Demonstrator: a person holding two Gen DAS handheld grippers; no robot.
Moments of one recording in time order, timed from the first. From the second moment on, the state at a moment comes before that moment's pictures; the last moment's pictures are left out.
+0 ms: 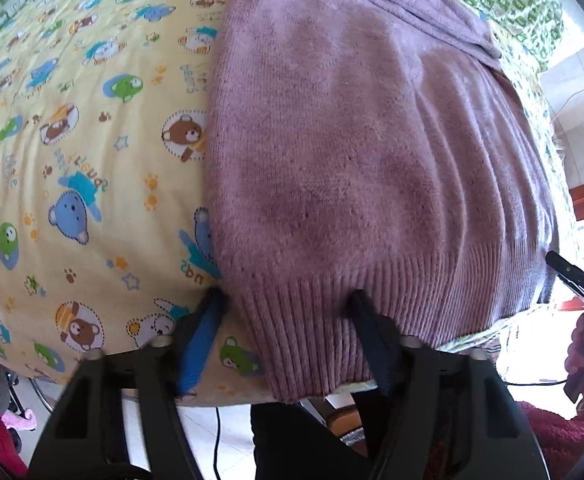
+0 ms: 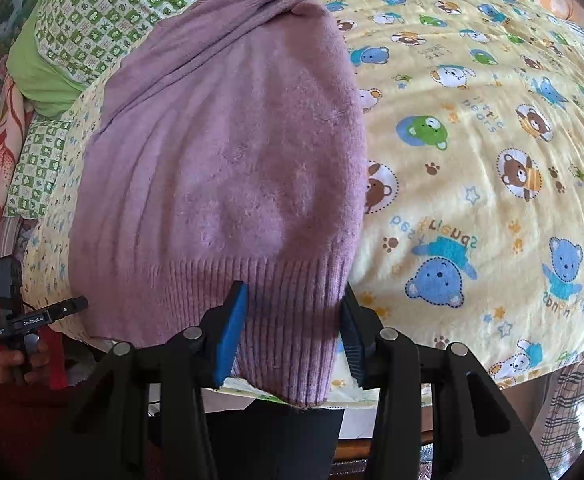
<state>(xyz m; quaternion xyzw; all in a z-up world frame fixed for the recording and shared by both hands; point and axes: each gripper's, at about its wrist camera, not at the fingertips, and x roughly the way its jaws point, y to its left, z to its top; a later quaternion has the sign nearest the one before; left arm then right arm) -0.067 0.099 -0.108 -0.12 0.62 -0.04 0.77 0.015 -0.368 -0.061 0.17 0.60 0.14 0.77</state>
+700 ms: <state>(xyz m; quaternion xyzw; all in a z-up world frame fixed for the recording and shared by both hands) -0.037 0.125 -0.031 -0.17 0.54 -0.10 0.82 0.030 -0.383 -0.006 0.20 0.53 0.20 0.80</state>
